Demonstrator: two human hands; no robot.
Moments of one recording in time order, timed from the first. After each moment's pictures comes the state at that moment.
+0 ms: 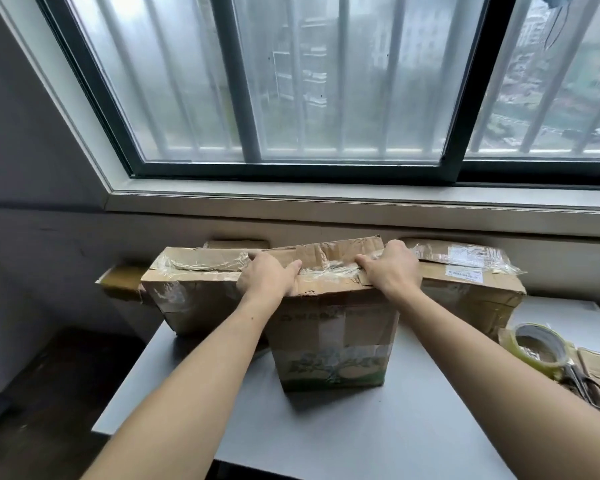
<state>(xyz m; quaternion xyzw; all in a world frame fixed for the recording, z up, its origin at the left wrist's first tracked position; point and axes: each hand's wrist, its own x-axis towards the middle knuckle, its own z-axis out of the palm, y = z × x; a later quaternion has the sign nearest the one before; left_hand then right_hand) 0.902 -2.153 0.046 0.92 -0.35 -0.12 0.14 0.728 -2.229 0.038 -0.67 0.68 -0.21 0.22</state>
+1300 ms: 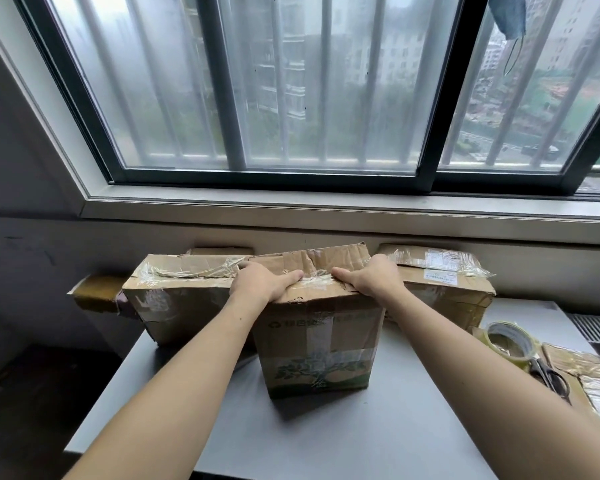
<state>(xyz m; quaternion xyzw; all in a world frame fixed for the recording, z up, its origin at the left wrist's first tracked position) 0.914 -2.157 0.037 0.89 -0.40 -0.19 0.11 0.722 -2.231 0.033 -0.68 0.67 -0.14 0.27</state>
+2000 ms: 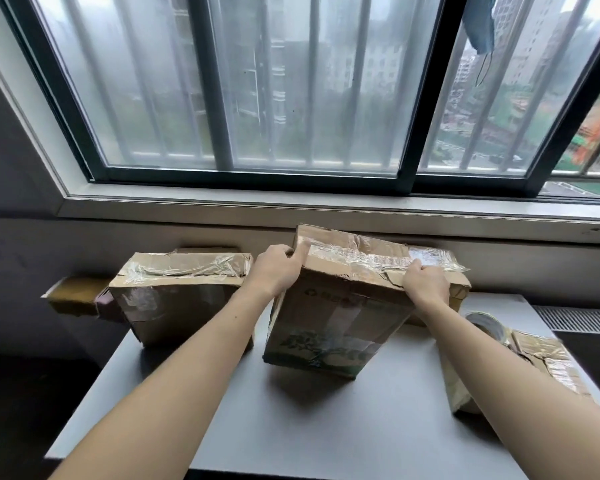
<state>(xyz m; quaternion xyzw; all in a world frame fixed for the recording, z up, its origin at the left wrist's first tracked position) 0.886 -2.144 0.058 0.74 -0.53 -0.25 0.32 0.642 -2.219 0.020 -0.48 0.75 -0.34 0.30</state>
